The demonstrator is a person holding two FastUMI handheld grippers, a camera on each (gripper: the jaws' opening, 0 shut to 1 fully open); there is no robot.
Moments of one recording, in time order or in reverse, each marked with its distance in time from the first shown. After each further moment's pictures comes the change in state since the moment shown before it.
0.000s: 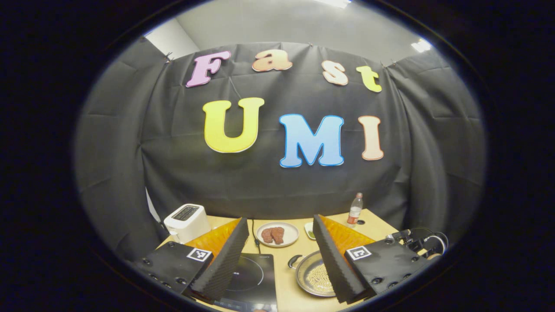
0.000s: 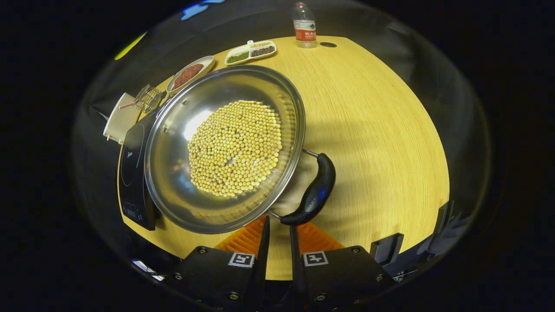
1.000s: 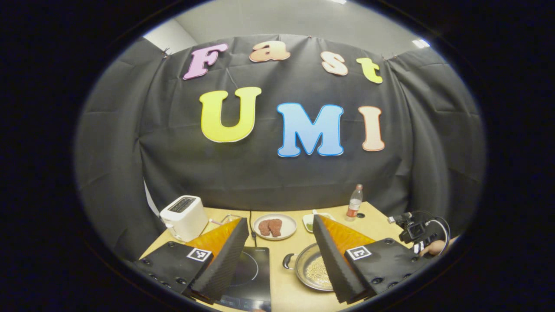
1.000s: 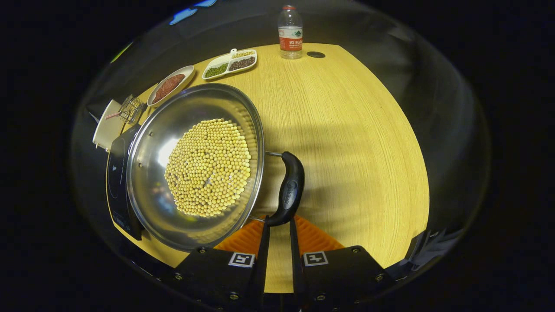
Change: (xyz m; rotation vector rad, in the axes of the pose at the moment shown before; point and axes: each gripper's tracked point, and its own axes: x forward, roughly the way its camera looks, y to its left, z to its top) left arm 0.014 -0.016 -0.025 -0.006 0.064 0.010; right arm 0.010 -0.048 0.064 -0.057 -0.041 -0.075
